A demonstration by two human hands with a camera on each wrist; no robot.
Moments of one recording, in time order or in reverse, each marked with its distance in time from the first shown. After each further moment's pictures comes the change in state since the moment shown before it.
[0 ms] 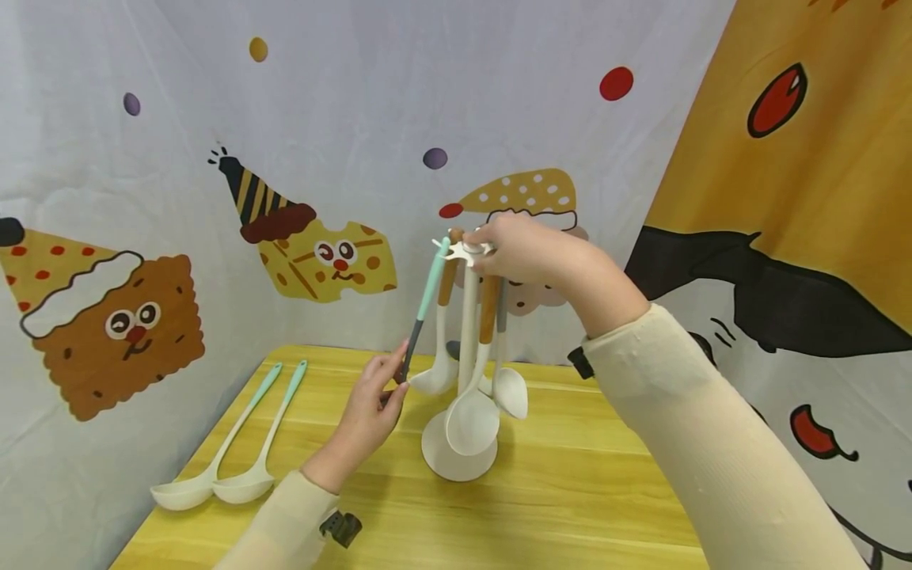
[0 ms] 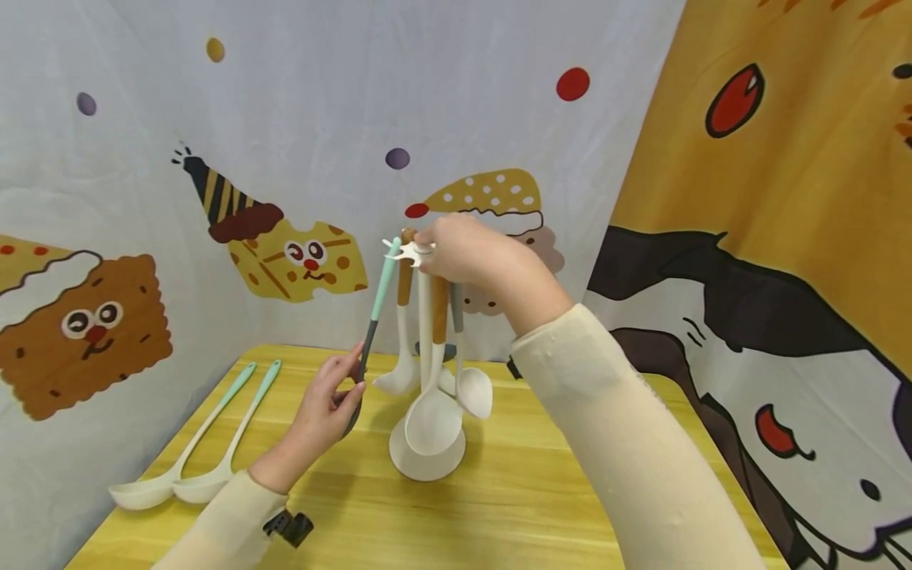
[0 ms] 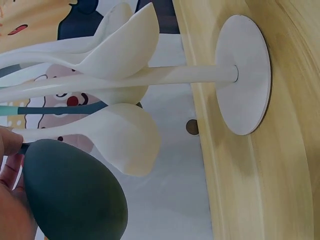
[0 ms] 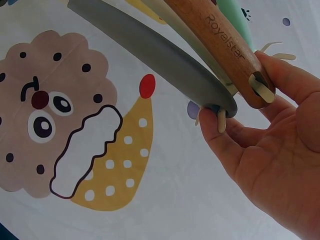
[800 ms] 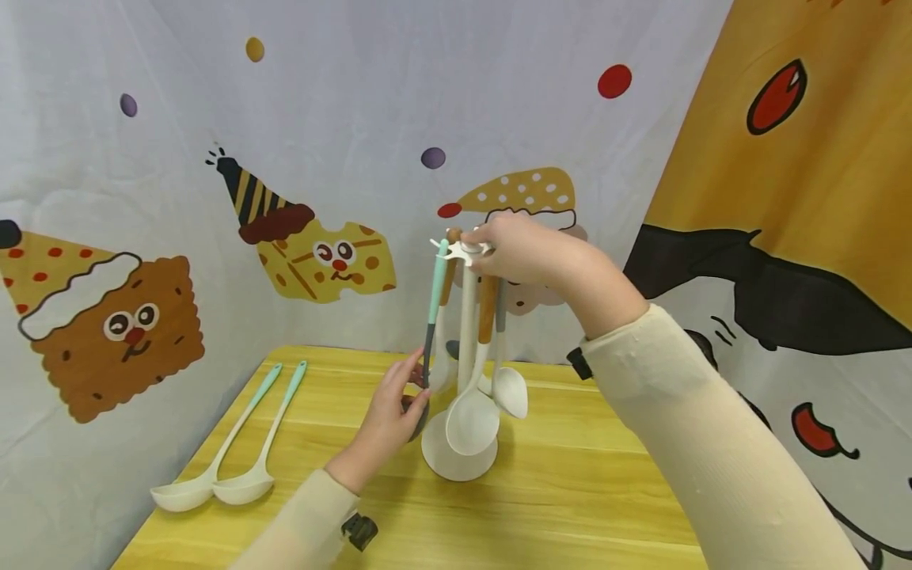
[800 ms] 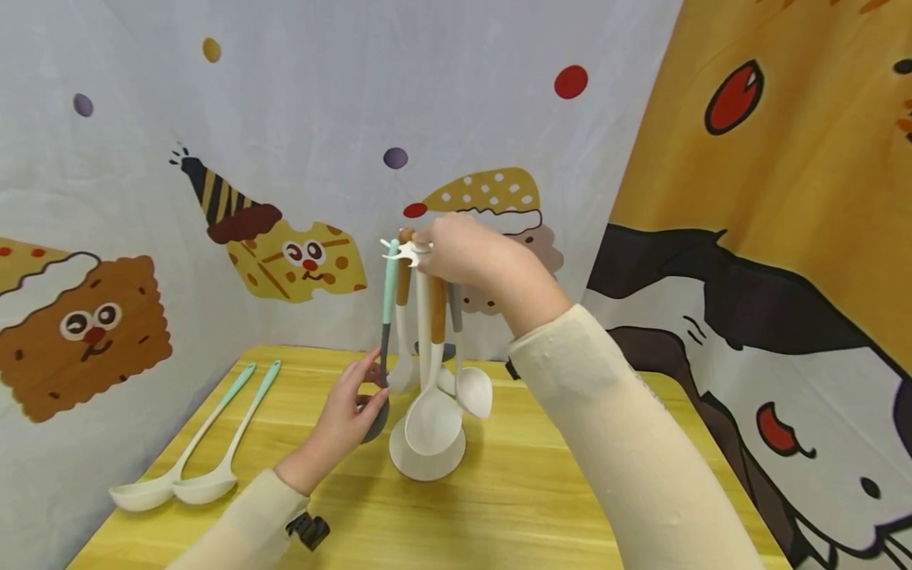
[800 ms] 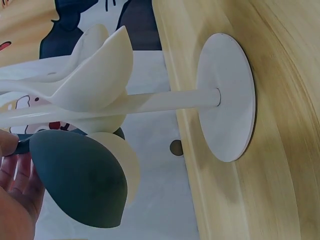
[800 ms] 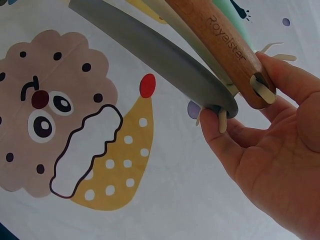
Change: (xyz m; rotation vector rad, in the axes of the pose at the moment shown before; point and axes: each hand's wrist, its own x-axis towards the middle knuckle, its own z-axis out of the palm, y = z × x) left_hand 0.001 0.002 0.027 -0.060 -0.038 -0.088; right_hand -0.001 0.000 0.001 -0.025 0.013 -0.006
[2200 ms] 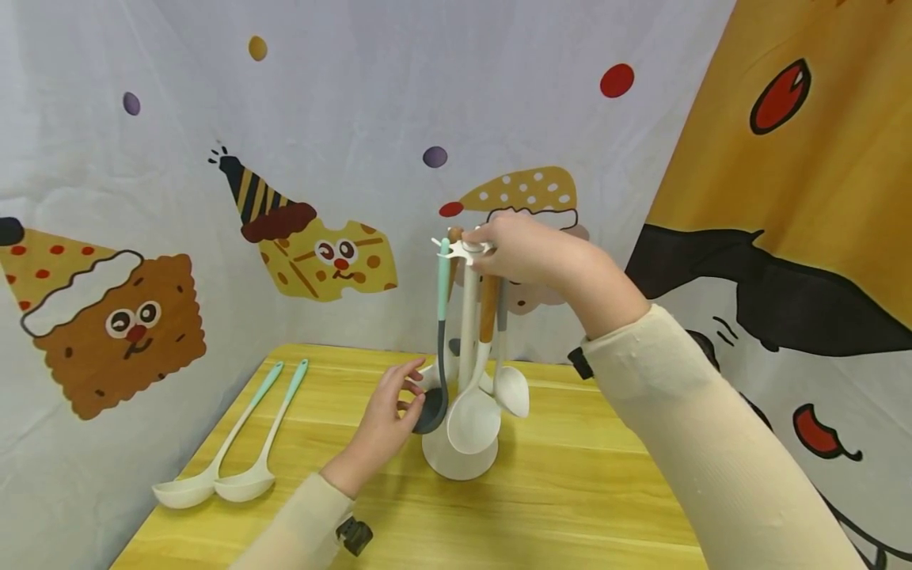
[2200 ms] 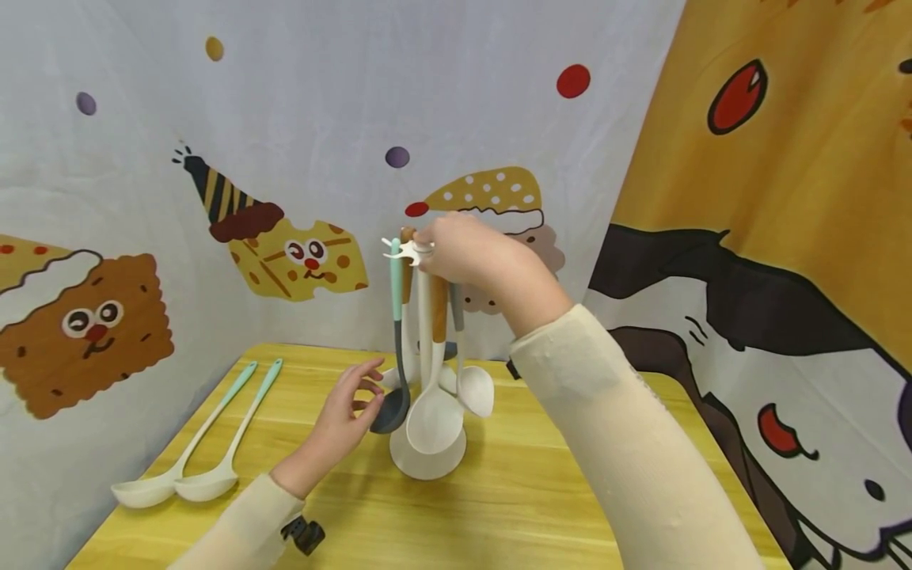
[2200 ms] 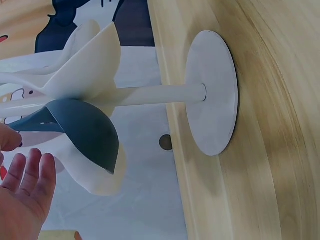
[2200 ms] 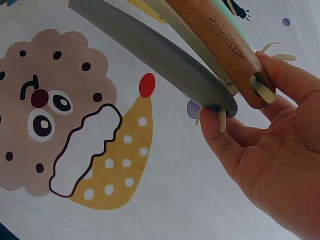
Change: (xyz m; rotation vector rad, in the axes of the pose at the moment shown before) left_hand -0.008 -0.008 -0.002 -0.012 -0.002 -0.081; right_hand -0.001 0.000 0.000 -0.008 -0.005 0.010
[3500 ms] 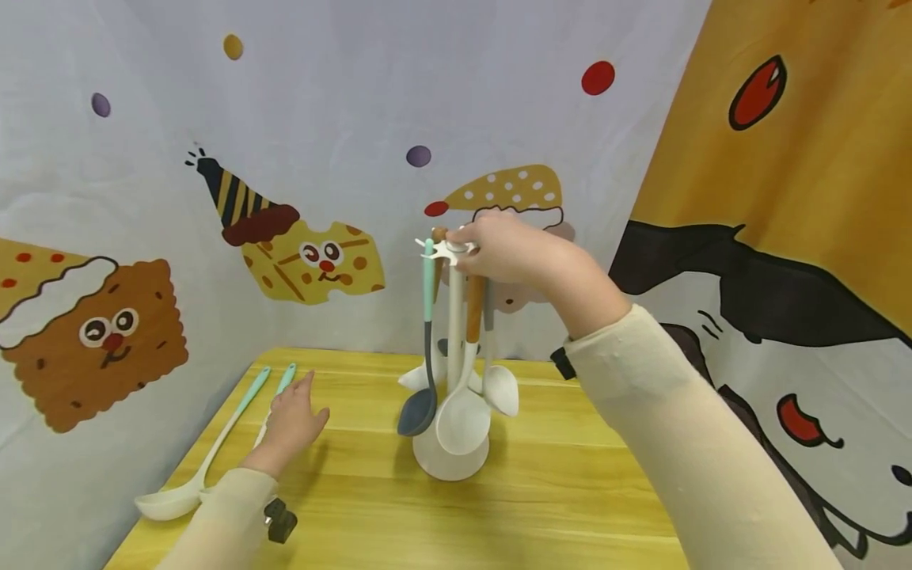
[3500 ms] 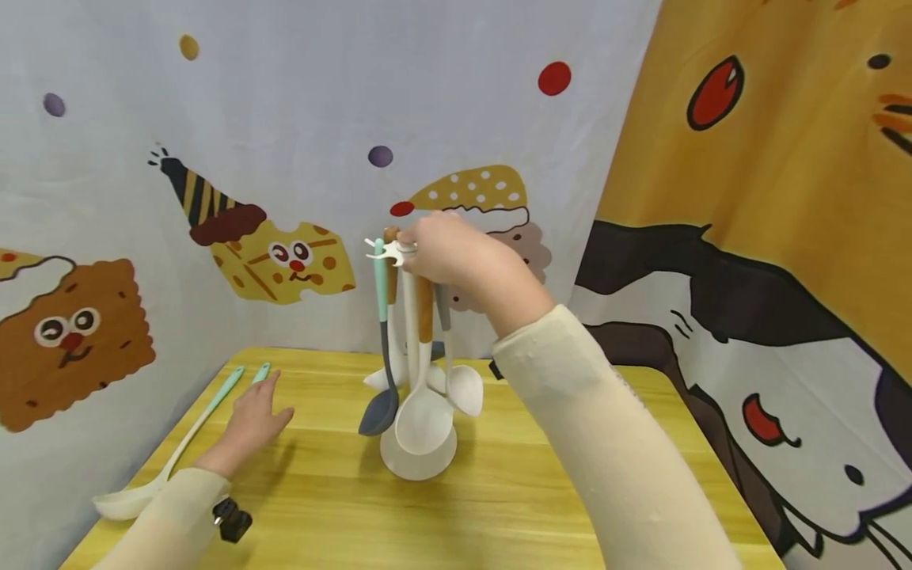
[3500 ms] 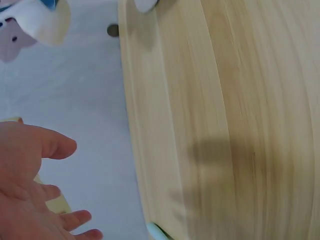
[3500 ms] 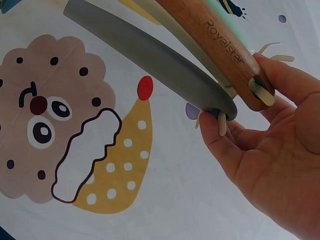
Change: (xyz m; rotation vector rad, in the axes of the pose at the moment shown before) left_hand -0.015 -0.077 -0.093 0.594 -0.196 -0.482; right_hand 0.001 0.002 0.002 -0.015 0.023 -0.002
